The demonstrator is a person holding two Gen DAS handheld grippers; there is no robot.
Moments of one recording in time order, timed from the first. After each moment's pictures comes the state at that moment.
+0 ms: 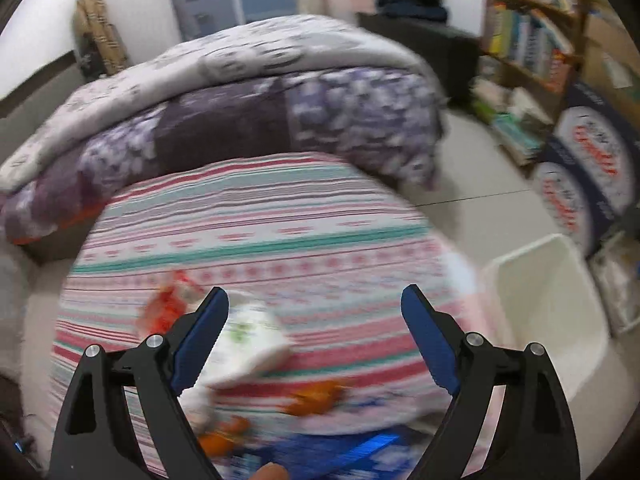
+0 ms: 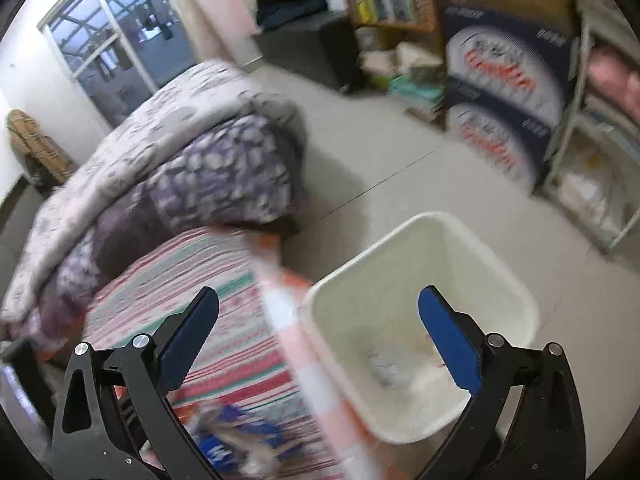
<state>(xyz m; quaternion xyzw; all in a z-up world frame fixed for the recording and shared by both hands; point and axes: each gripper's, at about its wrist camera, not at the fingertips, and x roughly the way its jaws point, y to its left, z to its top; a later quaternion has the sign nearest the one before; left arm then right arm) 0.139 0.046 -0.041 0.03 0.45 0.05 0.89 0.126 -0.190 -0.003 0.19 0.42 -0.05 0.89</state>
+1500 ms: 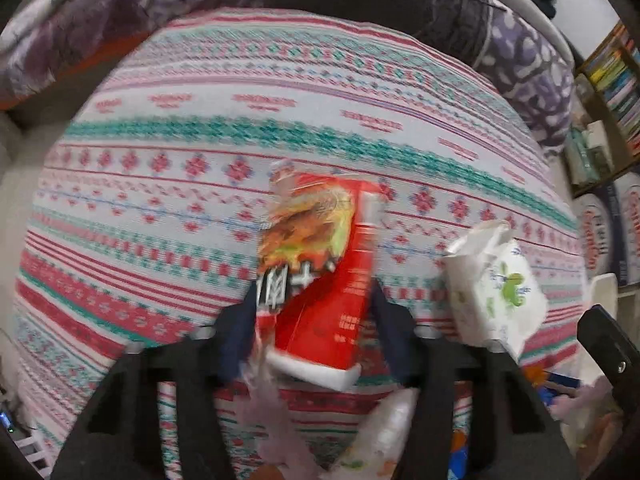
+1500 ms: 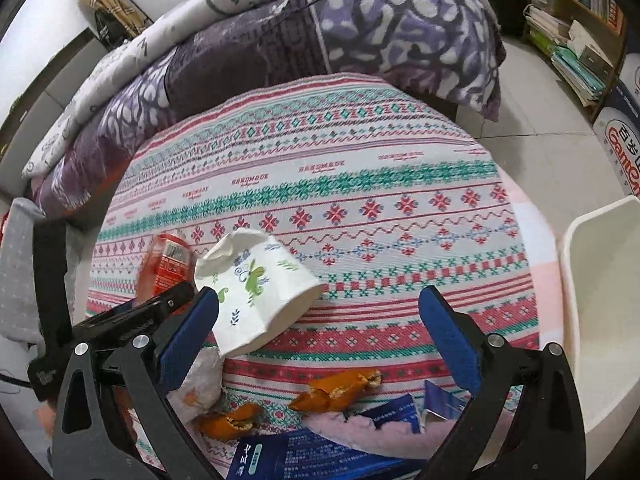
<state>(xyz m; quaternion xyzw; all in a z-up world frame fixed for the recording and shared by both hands) 0.162 0.243 -0.144 -0.13 0.58 0.09 0.80 0.176 0.037 -0.096 0.07 0.55 0.13 0.82</state>
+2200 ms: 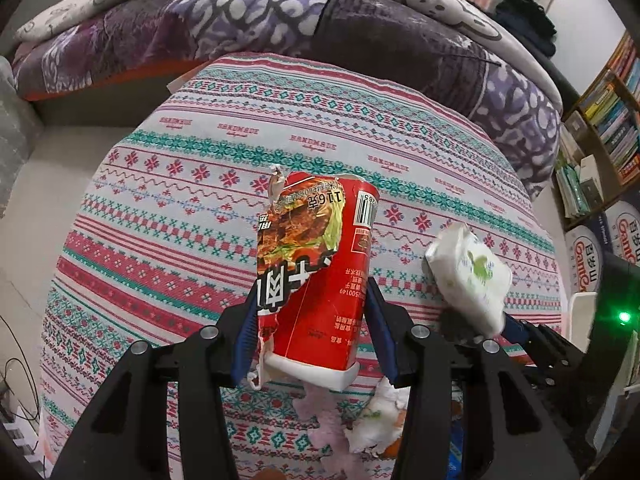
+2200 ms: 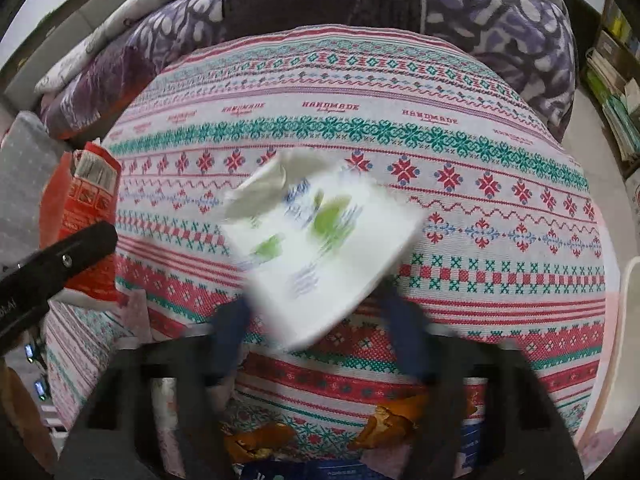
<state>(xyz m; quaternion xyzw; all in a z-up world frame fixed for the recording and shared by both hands) 0.110 0.271 -0.102 -0.15 0.53 0.11 0.83 0.162 0.101 -0.135 -0.03 0.56 0.19 0.81</state>
